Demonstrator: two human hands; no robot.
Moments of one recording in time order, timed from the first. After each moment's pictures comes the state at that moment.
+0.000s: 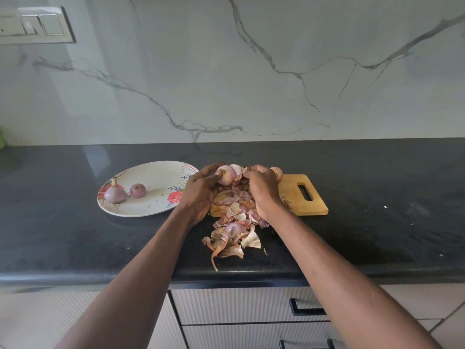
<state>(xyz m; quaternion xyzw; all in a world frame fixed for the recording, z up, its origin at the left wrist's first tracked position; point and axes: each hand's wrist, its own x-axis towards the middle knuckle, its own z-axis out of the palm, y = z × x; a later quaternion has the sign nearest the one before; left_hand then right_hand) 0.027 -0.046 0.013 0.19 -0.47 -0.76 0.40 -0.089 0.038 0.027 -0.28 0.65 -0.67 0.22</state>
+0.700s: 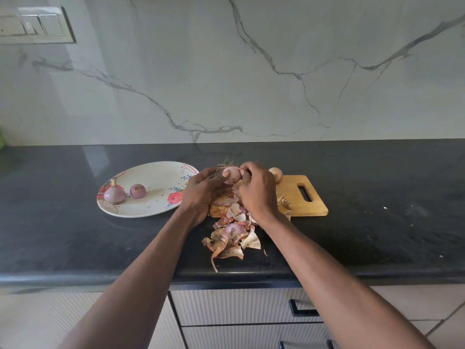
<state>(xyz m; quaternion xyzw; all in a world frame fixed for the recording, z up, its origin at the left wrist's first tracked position) 0.028 -0.041 0.011 0.19 -0.50 -0.75 0.38 -0.087 0.033 0.010 -0.48 0.69 -0.53 -0.15</state>
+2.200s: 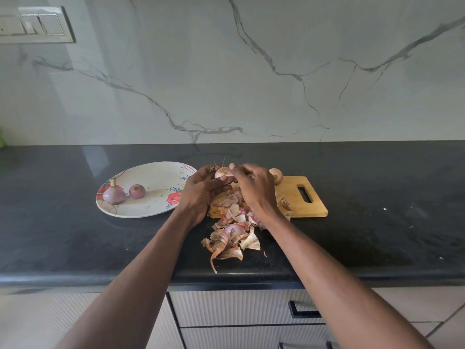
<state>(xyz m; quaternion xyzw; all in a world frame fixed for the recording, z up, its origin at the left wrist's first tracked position) 0.028 -0.044 0.010 0.17 -0.49 -0.76 0.39 -0.085 0.040 0.020 -0.47 0.63 -0.62 0.03</state>
